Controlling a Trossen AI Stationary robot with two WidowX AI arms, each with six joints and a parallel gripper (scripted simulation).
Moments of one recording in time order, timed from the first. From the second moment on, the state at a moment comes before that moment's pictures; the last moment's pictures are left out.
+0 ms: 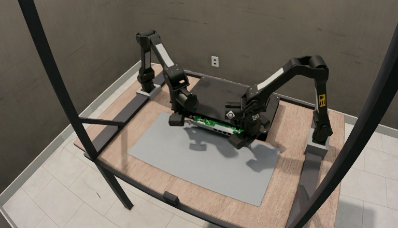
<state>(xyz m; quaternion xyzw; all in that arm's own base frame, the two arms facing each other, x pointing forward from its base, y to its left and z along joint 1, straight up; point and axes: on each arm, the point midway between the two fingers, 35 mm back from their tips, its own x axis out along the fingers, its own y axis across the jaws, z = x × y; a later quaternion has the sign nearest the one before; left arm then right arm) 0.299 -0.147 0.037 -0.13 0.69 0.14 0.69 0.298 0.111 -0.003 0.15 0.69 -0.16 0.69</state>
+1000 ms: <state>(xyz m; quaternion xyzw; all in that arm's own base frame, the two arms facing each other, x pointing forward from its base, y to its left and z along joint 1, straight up) 0.297 -0.135 0.037 -0.01 0.71 0.02 0.71 0.295 0.098 -0.003 0.02 0.71 -0.03 0.71</state>
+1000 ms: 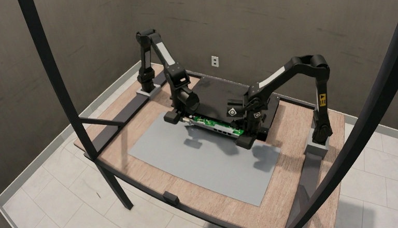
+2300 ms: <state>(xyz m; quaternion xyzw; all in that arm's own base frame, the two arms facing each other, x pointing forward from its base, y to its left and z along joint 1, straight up) 0.296 -0.106 0.038 -0.04 0.71 0.05 0.71 0.295 0.068 -0.002 0.04 0.71 -0.04 0.71</state>
